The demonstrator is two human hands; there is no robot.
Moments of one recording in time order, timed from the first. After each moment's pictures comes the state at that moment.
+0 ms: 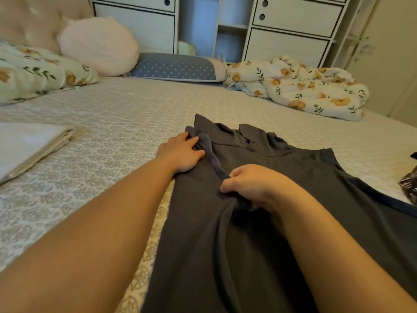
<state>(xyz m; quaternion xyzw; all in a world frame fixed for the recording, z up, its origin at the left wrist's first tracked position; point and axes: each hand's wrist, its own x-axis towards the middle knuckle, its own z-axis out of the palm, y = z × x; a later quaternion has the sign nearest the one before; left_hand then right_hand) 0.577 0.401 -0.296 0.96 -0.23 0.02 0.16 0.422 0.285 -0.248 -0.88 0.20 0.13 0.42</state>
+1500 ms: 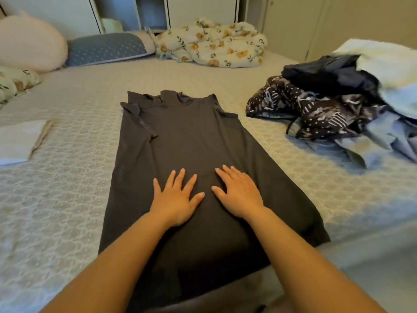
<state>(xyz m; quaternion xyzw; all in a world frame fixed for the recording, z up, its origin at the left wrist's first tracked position) 0.156 0.425 -0.293 0.93 -0.37 -0.10 -0.01 0.059 0.270 -0.294 -0.97 0.20 -0.03 0.15</state>
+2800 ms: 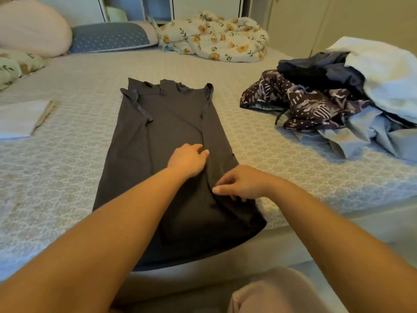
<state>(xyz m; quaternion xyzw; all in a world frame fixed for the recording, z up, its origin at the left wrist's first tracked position) 0.124 0.366 -0.252 0.92 -0.29 -0.11 0.23 -0.020 0.255 -0.229 -0.93 0.11 0.14 0.32</state>
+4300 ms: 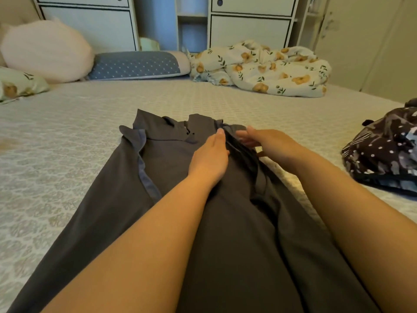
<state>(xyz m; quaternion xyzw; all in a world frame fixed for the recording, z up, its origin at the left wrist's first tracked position) 0.444 0.242 -0.286 0.80 -0.20 -0.09 0.55 0.390 0.107 -0.254 -0.88 0.15 -0.09 0.43</state>
